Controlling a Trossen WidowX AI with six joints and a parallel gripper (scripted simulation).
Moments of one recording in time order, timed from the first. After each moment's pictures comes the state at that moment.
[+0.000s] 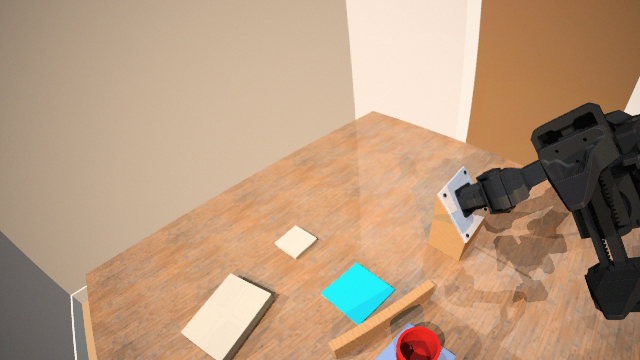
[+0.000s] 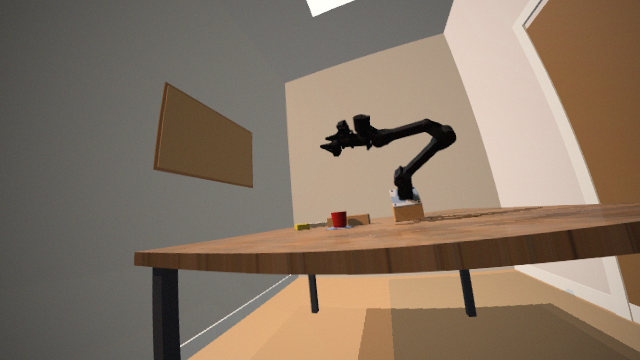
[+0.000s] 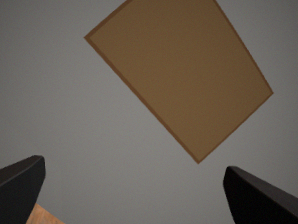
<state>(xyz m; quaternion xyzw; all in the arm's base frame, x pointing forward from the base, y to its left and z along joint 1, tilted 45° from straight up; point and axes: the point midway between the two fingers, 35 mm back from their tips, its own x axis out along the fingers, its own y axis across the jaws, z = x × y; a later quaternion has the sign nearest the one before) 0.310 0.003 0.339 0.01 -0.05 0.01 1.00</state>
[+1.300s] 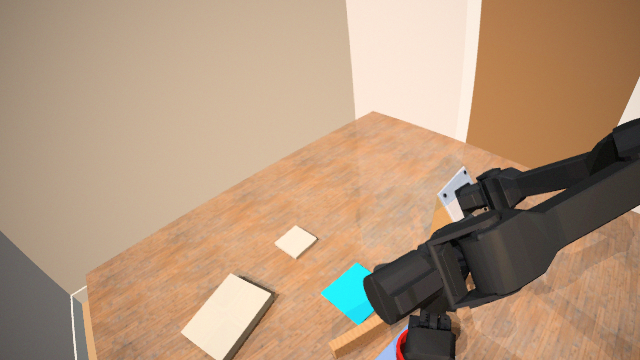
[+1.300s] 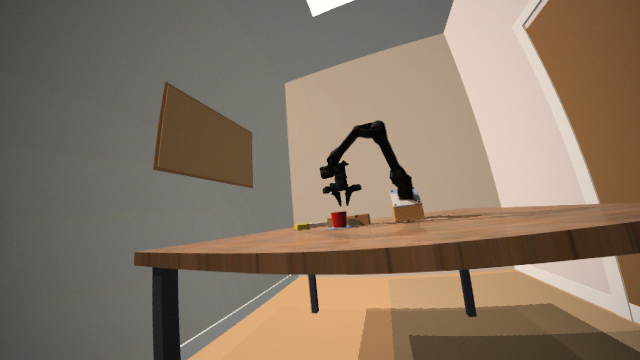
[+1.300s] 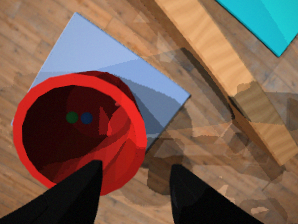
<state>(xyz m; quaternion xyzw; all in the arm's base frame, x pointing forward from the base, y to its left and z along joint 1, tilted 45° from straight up) 0.288 0.102 0.073 0.49 0.74 -0.04 0.45</state>
